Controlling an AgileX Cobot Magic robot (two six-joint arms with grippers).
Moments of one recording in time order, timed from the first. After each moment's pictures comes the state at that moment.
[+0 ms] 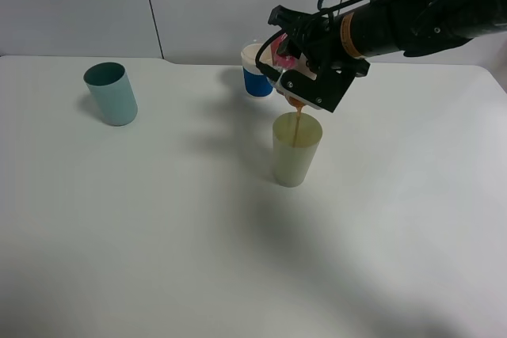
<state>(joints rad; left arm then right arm) 0.05 -0.01 -0.51 -0.01 1.05 0.02 0.47 1.76 -1.05 -1.75 -0.11 -0.75</state>
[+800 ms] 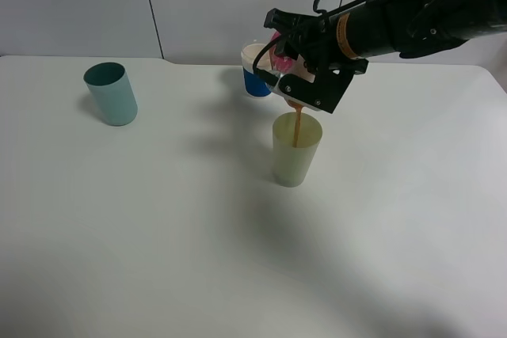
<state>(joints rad) 0.05 -0.01 -0.51 -0.01 1.05 0.02 0.49 1.76 -1.05 -1.75 -0.08 -0.79</state>
